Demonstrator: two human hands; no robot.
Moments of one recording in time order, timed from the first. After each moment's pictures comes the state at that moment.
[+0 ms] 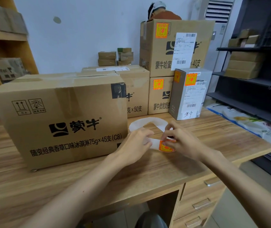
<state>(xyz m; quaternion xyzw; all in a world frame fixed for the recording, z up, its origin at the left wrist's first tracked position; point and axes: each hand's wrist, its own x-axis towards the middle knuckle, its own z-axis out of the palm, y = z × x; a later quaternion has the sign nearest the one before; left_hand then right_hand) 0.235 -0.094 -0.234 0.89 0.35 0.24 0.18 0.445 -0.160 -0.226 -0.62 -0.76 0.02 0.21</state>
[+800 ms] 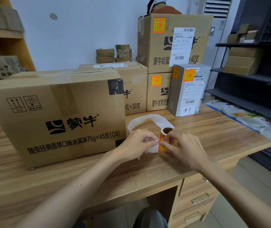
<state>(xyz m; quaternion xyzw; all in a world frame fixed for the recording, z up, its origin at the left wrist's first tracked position) 0.240 -0.092 -0.246 0.85 0.29 0.24 0.37 0.424 -0.192 -0.241 -0.68 -0.68 -0.06 0.28</state>
